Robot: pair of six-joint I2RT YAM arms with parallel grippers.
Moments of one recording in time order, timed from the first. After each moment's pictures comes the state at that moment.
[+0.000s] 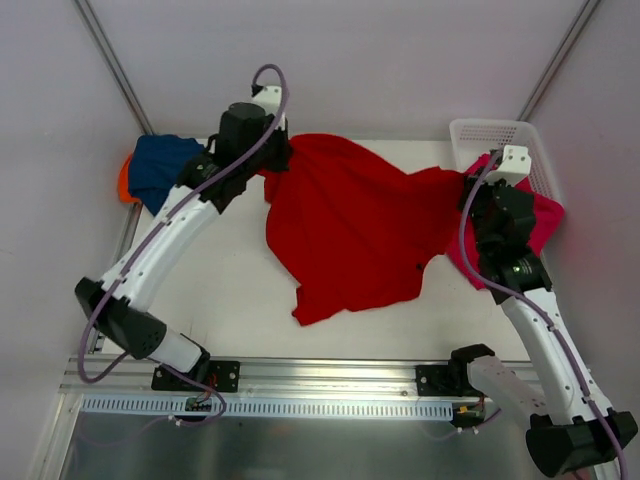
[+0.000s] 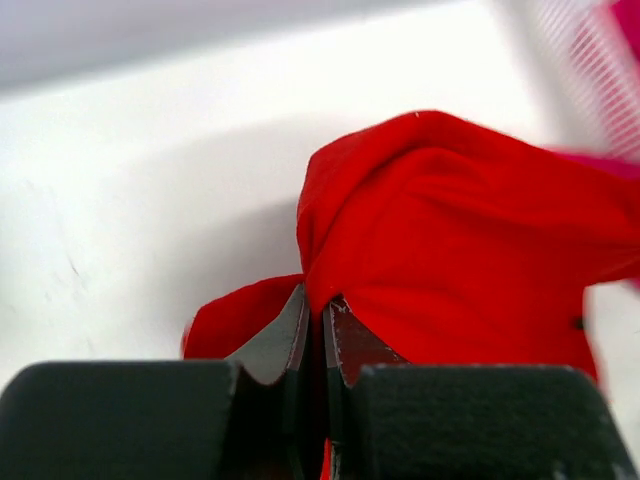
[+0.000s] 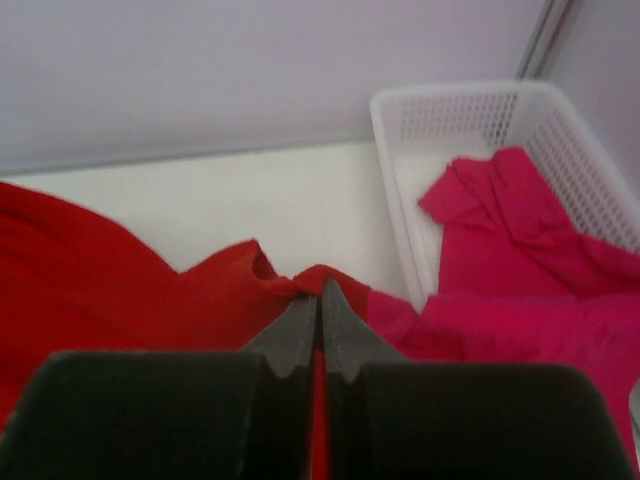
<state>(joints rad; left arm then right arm) -0.54 1.54 1.63 -0.57 -0.12 -0.20 0.27 0.87 0.89 -0.14 0.33 0.09</state>
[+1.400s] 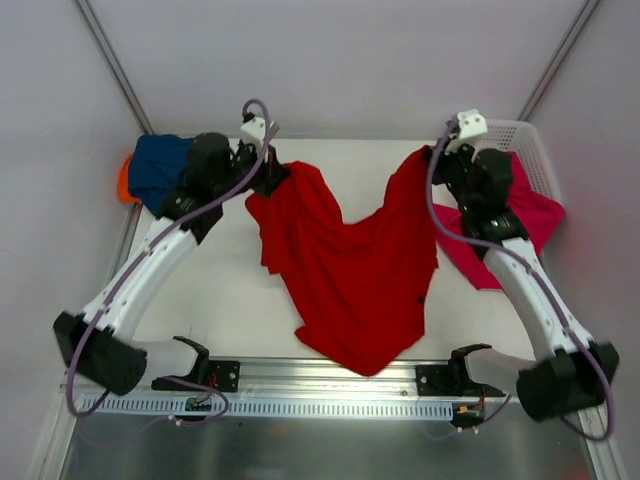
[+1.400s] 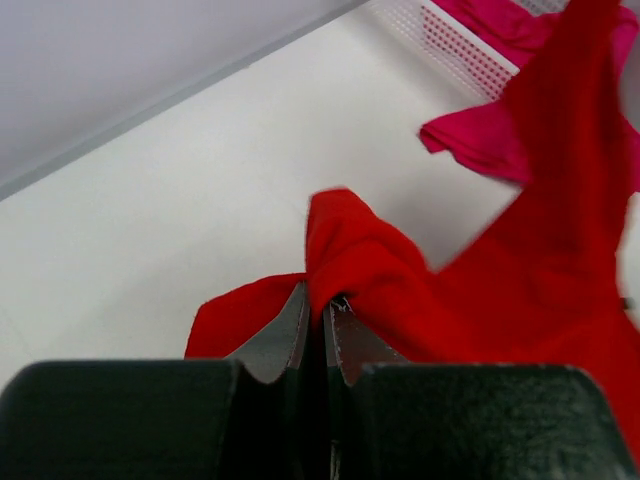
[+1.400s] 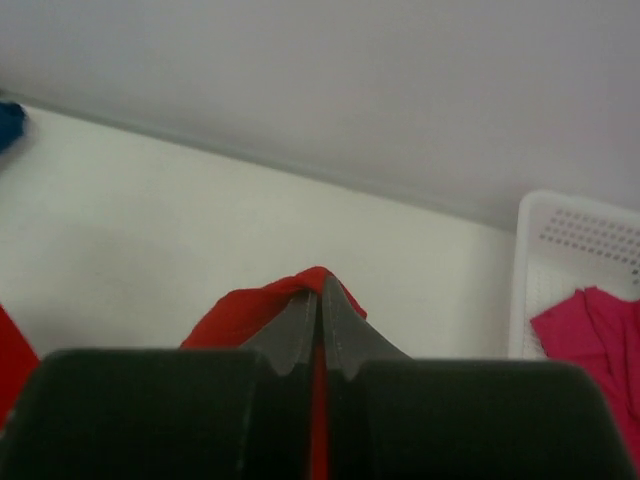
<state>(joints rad) -0.44 1.17 1.21 -0.29 0.32 -0.01 0.26 1.07 1.07 0.01 -0.08 -0.02</state>
